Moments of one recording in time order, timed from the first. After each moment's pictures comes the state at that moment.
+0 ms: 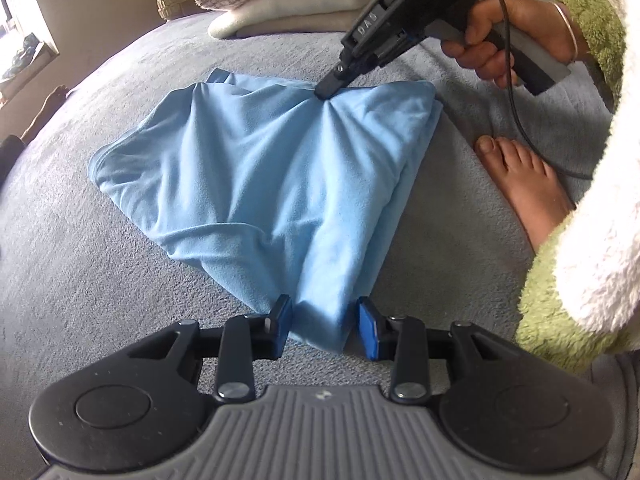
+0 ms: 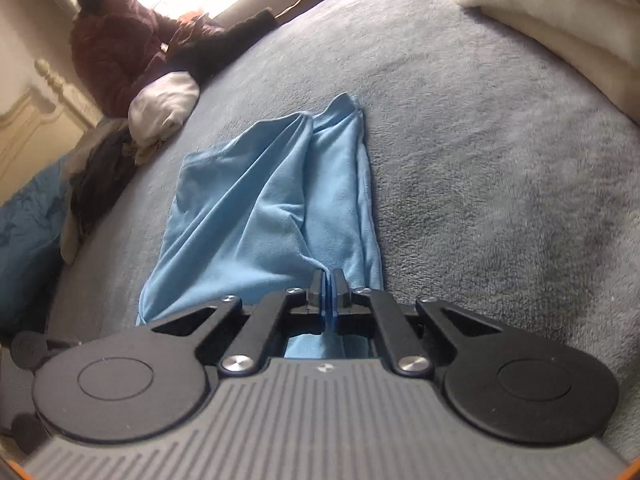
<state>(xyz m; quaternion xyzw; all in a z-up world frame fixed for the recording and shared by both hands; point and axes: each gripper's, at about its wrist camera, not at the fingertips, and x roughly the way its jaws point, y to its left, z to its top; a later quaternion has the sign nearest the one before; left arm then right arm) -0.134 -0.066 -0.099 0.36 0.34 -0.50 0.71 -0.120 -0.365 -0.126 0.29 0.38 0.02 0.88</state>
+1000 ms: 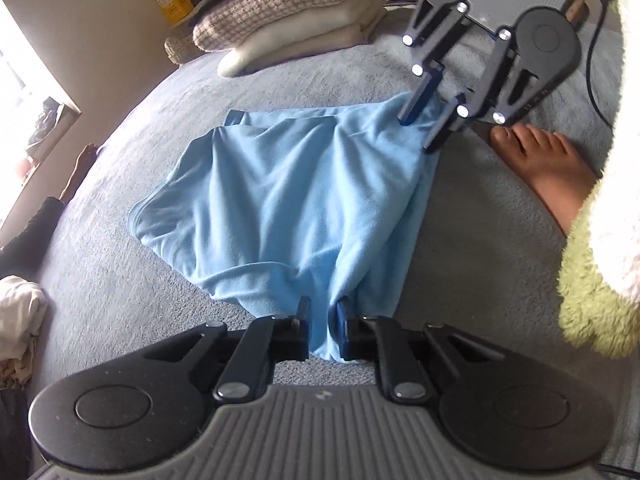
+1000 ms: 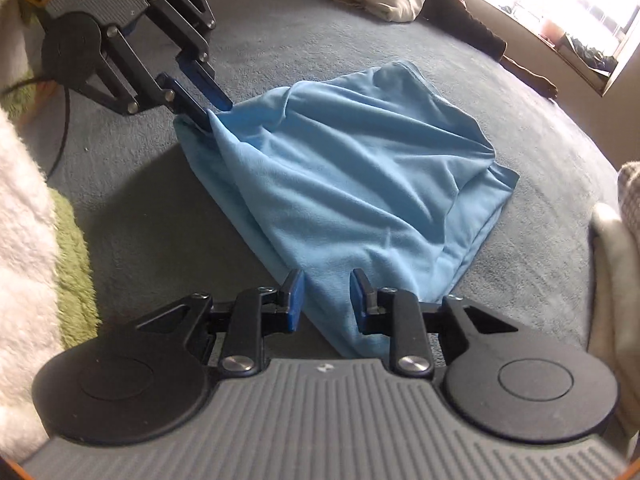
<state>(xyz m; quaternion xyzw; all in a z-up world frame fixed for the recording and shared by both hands) -0.157 -0.079 -0.091 0.43 0.26 -0.47 0.73 -0.198 -0.249 -0.092 -0.25 0.40 0.20 0.86</state>
